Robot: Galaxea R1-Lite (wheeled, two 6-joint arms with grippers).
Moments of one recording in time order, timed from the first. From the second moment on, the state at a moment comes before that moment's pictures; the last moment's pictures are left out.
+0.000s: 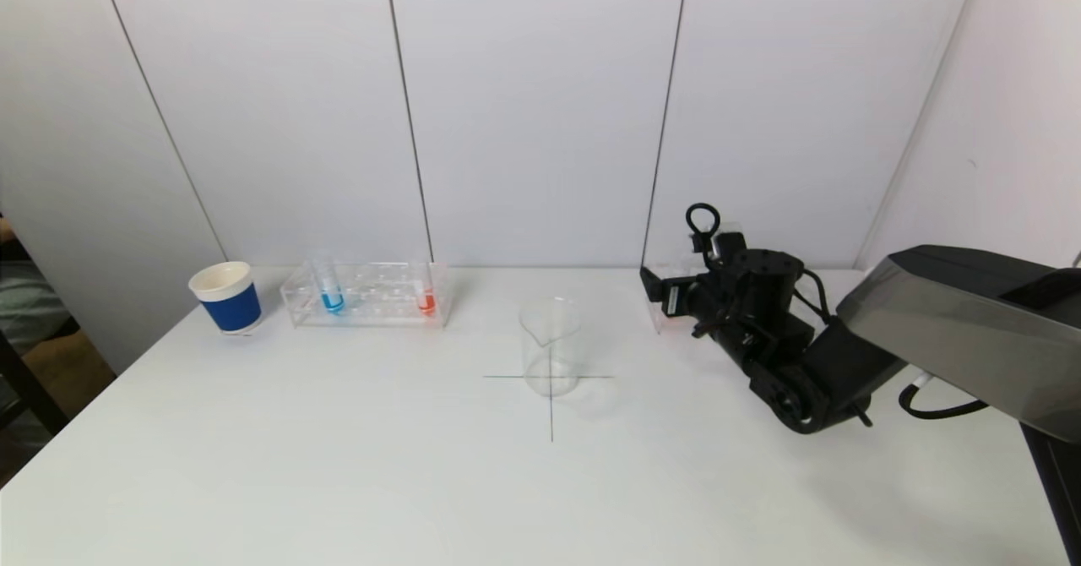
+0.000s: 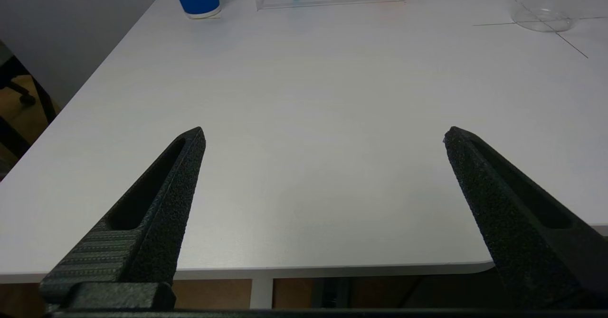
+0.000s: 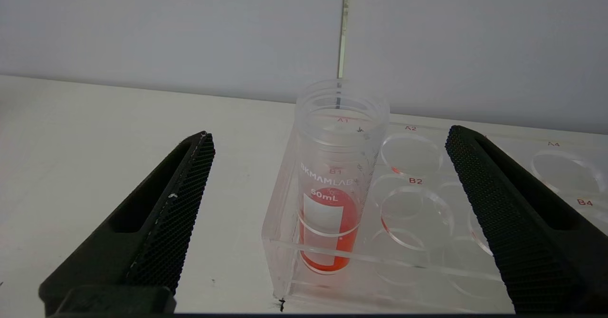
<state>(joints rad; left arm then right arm) 0.00 0.00 -0.06 0.16 -0.02 0.03 0.33 2.36 -1.03 -1.22 -0.18 0.05</state>
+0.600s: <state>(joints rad) 0.00 0.00 -0.06 0.16 -0.02 0.04 0.33 2.36 -1.04 -1.21 -0.18 0.05</state>
